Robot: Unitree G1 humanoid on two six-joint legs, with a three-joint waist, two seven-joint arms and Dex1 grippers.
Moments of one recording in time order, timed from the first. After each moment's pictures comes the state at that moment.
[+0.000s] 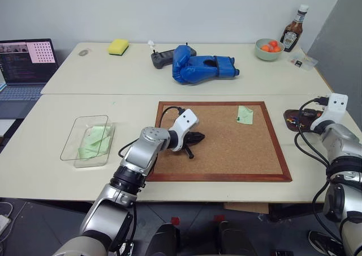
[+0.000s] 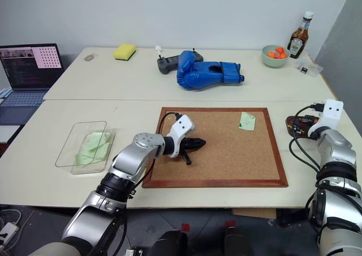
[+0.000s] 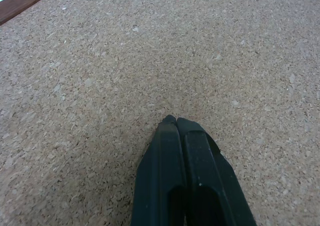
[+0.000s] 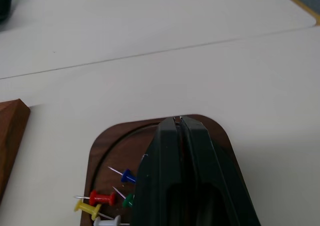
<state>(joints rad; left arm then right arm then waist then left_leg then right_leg) -0.64 0.30 -0.29 0.20 -0.07 0.60 -0.82 -0.77 -0.63 -0.35 0.97 0.24 0.22 0.35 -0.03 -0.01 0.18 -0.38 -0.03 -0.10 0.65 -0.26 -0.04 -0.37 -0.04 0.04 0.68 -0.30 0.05</state>
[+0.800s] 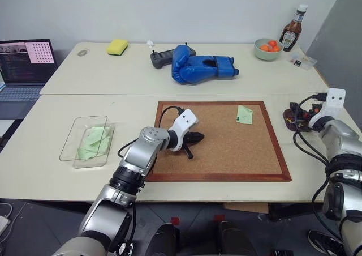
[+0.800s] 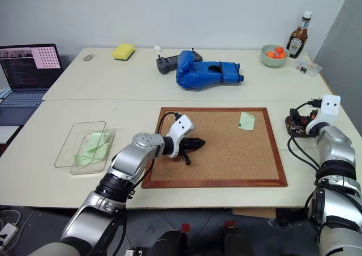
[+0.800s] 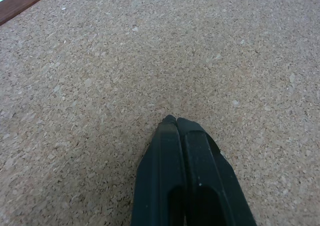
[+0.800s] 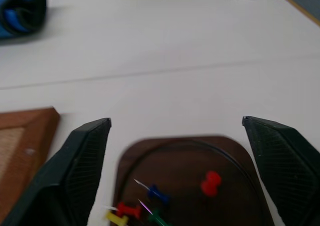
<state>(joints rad) -0.63 0.30 -0.29 0.19 -0.07 0.61 -0.82 -0.78 -0.62 -0.33 0.89 0.24 0.17 0.45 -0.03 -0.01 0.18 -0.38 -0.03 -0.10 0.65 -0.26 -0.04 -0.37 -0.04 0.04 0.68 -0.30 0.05</state>
